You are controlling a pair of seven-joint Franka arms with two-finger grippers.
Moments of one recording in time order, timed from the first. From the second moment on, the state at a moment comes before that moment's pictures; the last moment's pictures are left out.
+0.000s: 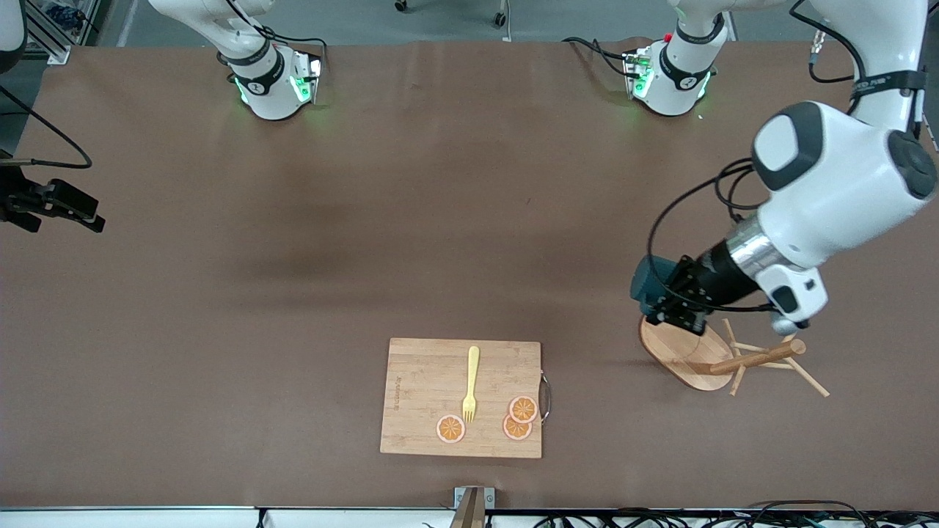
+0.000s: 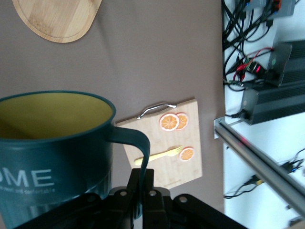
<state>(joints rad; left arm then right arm) 0.05 0.33 -0.31 -1.58 -0.36 2.20 -1.39 0.02 0.02 -0.10 -1.60 0.01 1.68 -0.07</state>
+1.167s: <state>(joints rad) 0.21 0.44 -0.30 -1.58 -0.68 2.37 -1.18 0.02 0.02 -0.10 -1.60 0.01 1.68 -0.07</state>
